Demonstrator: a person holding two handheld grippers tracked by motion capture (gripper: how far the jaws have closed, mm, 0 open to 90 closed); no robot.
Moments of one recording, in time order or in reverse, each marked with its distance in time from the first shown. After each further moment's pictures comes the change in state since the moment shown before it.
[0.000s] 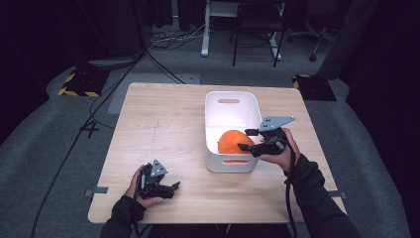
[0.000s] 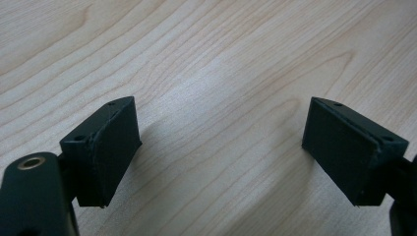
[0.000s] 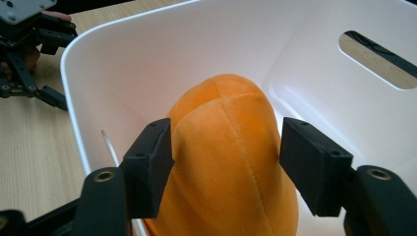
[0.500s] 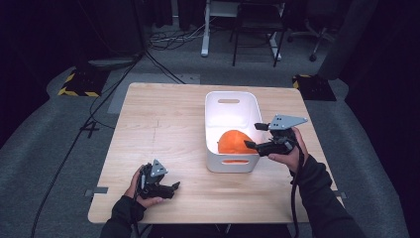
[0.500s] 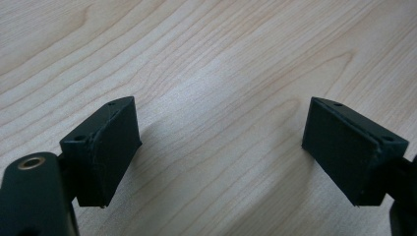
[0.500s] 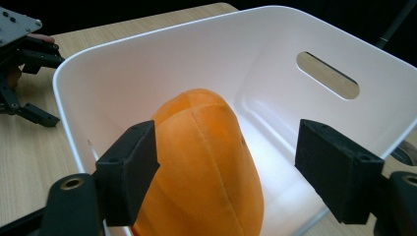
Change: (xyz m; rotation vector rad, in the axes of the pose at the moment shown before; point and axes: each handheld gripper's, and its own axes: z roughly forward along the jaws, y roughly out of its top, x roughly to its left) left arm 0.000 0.000 0.000 0.000 -0.002 0.000; right arm -0.003 -0.002 -0.022 -0.078 -0.086 0.004
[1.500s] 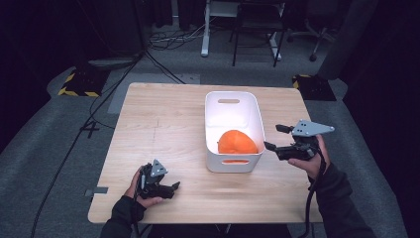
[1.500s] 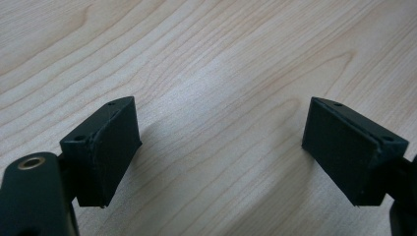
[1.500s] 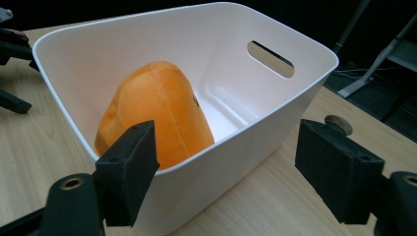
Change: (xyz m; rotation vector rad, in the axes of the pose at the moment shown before) left arm 0.000 0.000 0.000 0.000 0.000 0.000; right arm -0.009 -0.026 -0.049 -0.028 -0.120 0.012
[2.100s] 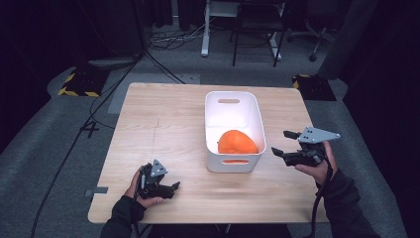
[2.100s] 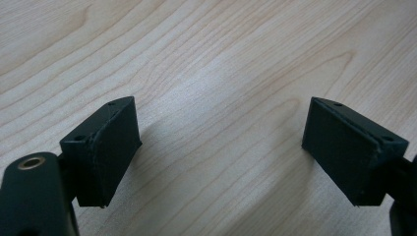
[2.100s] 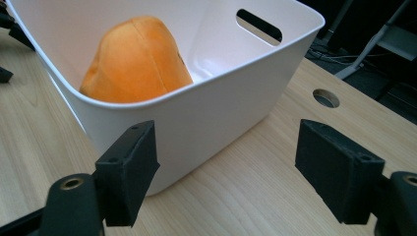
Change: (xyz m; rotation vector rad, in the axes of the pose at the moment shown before) left arm 0.000 0.000 0.000 0.000 0.000 0.000; right arm -0.007 -0.026 -0.012 0.045 -0.025 -0.011
